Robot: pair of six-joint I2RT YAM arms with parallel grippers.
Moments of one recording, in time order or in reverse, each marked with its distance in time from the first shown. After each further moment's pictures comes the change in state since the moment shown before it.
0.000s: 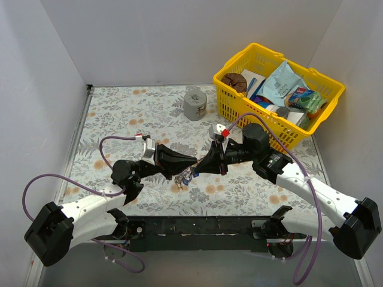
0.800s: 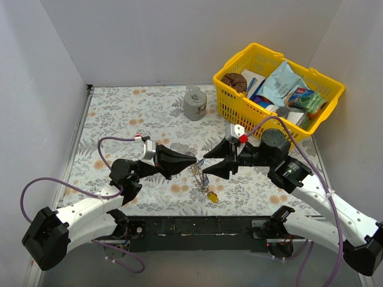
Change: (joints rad) left arm 0.000 -0.048 0.023 -0.098 -0.002 0.087; right arm 0.006 -0.174 0.011 -0.073 0.146 -0.059
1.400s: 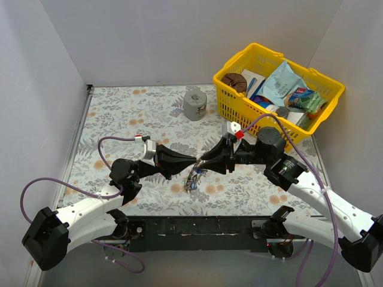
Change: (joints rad) left arm 0.000 -0.005 0.000 -0.015 0.003 0.003; right arm 0.000 0.024 0.000 0.036 0.010 0.035
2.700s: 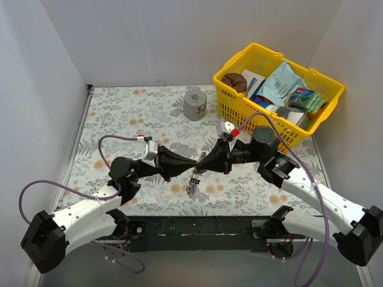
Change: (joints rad) left arm 0.000 -0.028 0.021 -0.082 0.060 0.010; right arm -0.002 0.074 -0.032 0.157 -0.131 0.111
